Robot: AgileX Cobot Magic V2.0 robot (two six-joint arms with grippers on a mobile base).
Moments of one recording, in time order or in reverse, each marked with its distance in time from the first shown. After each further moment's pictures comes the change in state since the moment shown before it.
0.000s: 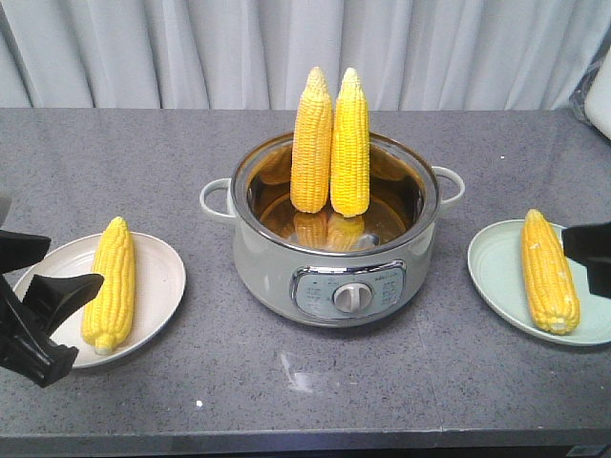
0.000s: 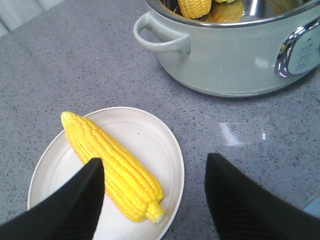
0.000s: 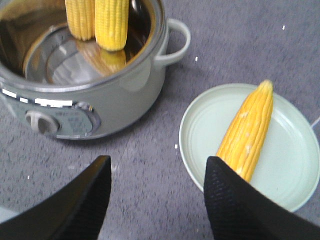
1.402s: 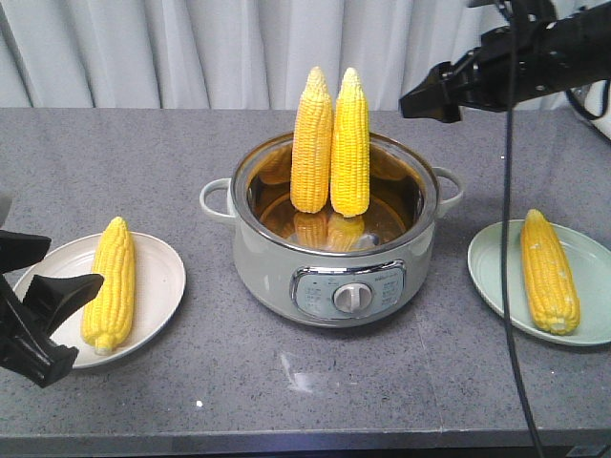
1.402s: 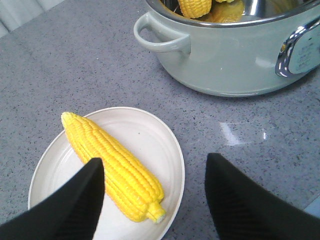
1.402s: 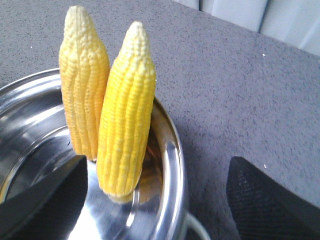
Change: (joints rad) left arm 0.000 0.000 0.000 0.000 0.000 0.003; right arm -0.147 0.909 -0.718 0.592 0.004 -0.669
